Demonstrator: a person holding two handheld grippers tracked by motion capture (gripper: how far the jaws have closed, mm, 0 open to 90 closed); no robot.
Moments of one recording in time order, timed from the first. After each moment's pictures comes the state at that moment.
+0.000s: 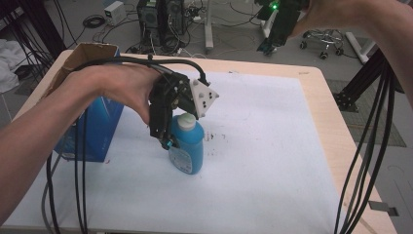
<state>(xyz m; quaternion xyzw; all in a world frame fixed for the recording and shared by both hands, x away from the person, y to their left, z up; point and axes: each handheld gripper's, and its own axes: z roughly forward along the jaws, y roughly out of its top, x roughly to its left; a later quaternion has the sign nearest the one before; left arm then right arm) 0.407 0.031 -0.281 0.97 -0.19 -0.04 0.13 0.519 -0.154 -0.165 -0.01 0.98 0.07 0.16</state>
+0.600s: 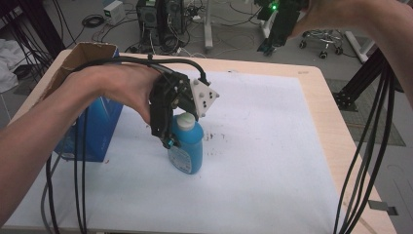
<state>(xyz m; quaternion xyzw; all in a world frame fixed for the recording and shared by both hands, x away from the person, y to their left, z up) 0.406 0.029 -0.280 0.97 -0.19 -0.04 0.13 0.520 -0.155 -0.167 -0.01 0.98 0.07 0.16</state>
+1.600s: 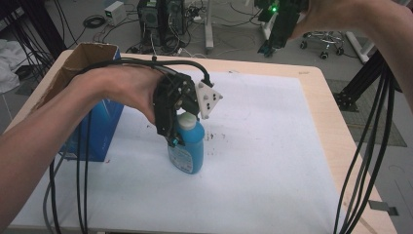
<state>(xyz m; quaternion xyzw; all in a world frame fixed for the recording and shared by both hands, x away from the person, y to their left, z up) 0.403 0.023 -0.279 0.97 -0.19 -0.03 0.12 0.519 -0.155 -0.169 -0.01 0.99 0.07 0.16</state>
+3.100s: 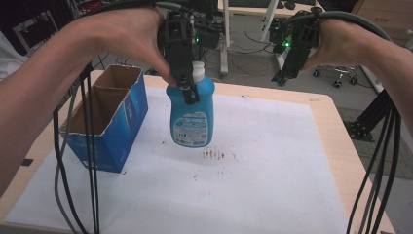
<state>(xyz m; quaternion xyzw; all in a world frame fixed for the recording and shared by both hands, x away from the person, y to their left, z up) 0.414 0.049 -0.134 0.99 0.11 0.00 0.11 0.509 -0.162 -0.166 -0.01 0.98 0.07 0.17</state>
